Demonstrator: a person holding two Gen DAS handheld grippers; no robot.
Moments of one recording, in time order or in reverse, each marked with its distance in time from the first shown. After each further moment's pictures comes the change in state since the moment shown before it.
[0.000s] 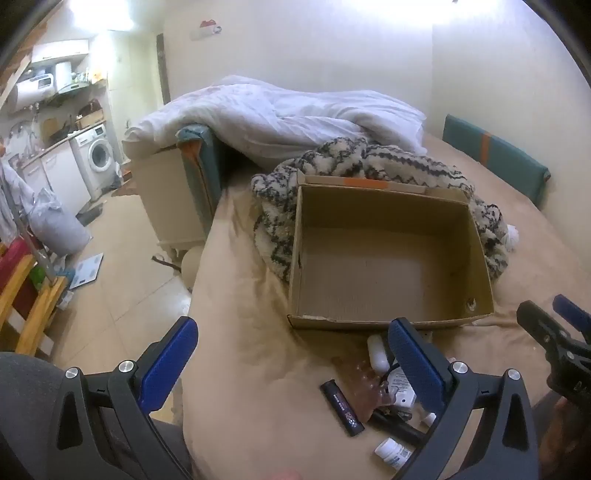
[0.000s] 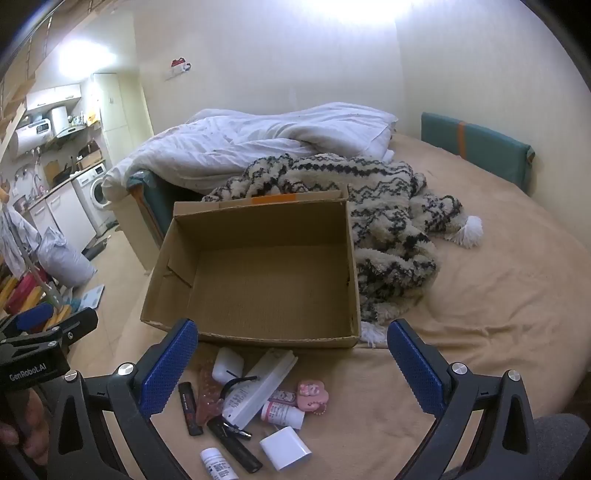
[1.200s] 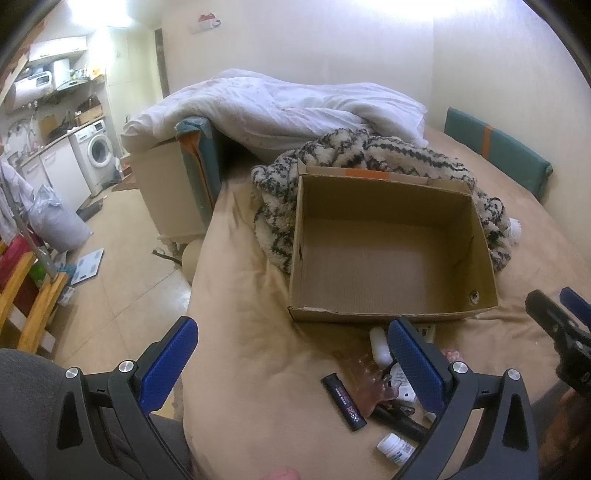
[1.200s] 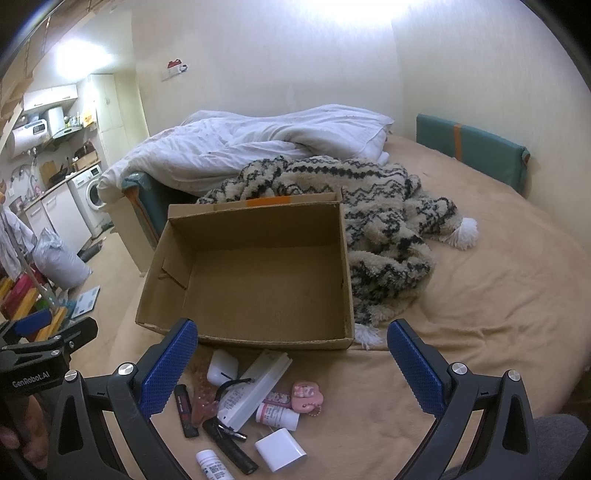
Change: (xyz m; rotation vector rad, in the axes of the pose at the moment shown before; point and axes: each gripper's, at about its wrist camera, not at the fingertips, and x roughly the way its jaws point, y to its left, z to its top) left arm 0.006 -0.006 -0.006 0.029 0.016 0.020; right arm -0.001 -0.003 0.002 0.004 -0.003 -0.009
